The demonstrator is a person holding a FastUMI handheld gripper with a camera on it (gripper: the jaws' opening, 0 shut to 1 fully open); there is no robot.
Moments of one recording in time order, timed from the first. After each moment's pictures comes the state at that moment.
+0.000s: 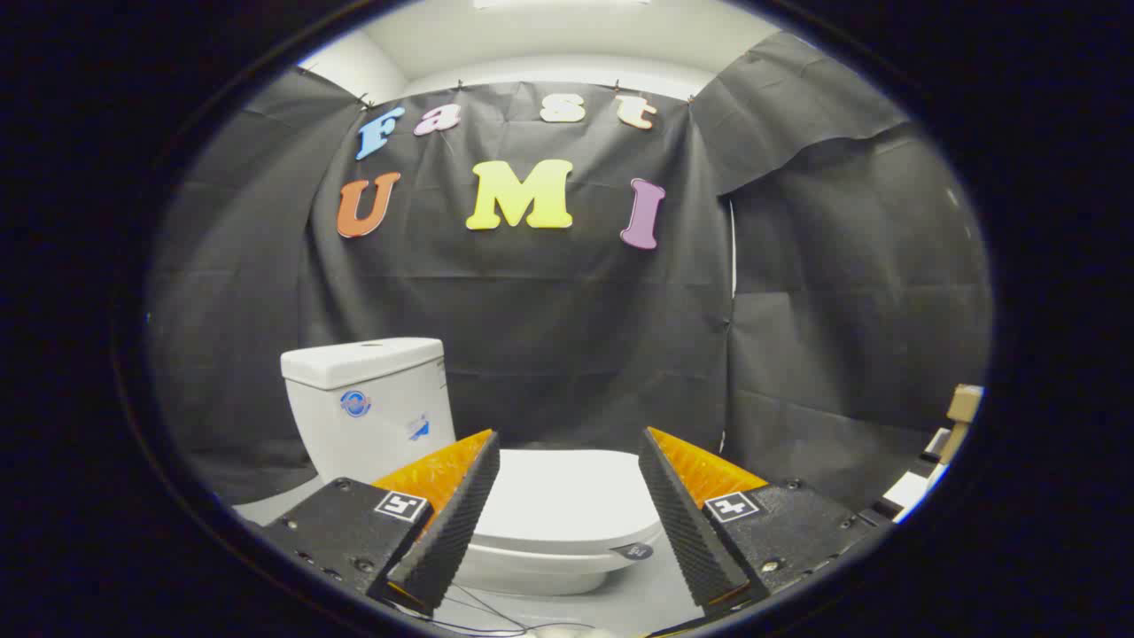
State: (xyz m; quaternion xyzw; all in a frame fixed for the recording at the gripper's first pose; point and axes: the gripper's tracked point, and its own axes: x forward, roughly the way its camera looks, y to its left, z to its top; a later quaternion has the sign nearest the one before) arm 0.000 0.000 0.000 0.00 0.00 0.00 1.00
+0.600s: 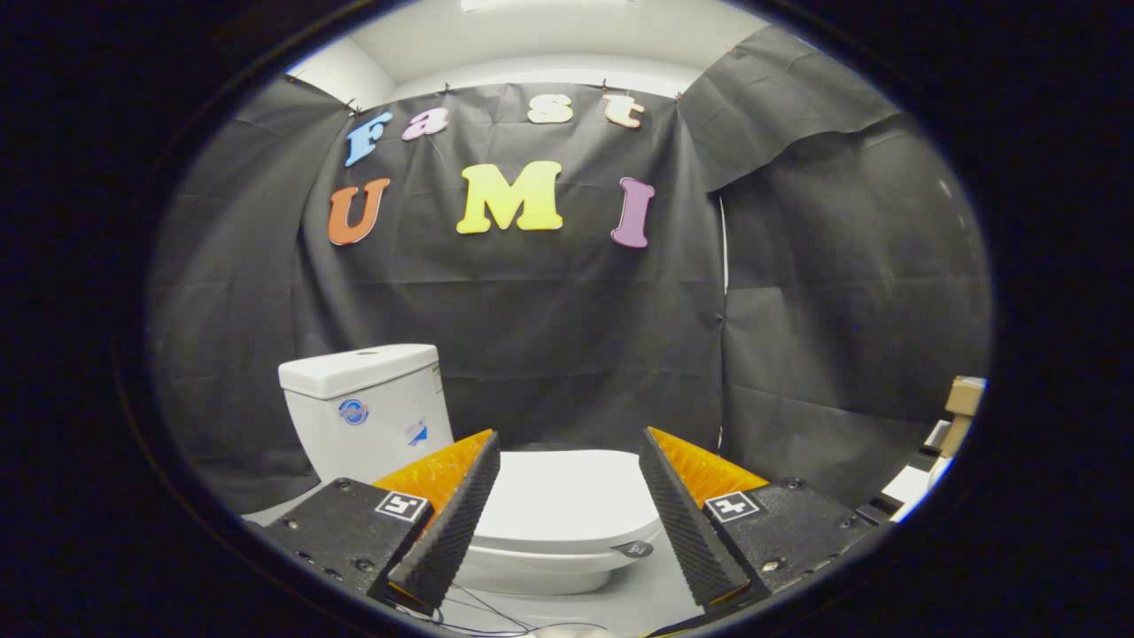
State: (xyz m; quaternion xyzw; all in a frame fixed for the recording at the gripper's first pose) arm -0.005 -0.008 0.010 0.01 -0.01 -0.01 1.00
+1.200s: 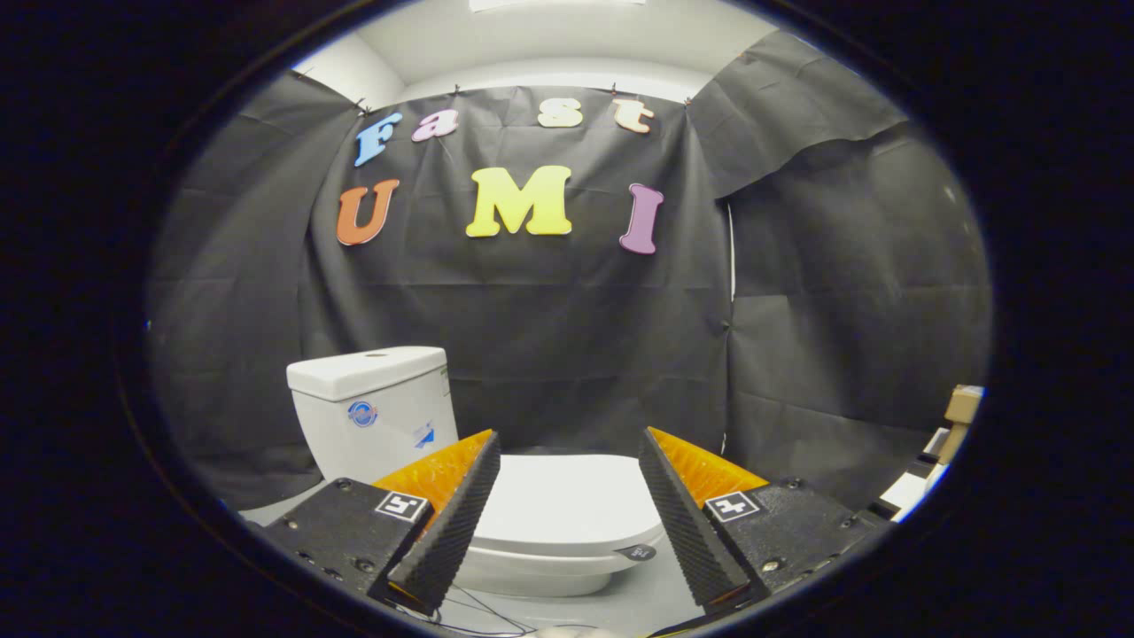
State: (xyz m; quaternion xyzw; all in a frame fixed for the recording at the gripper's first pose) arm -0.007 0.002 0.011 -0.01 -0.01 0.00 1.00
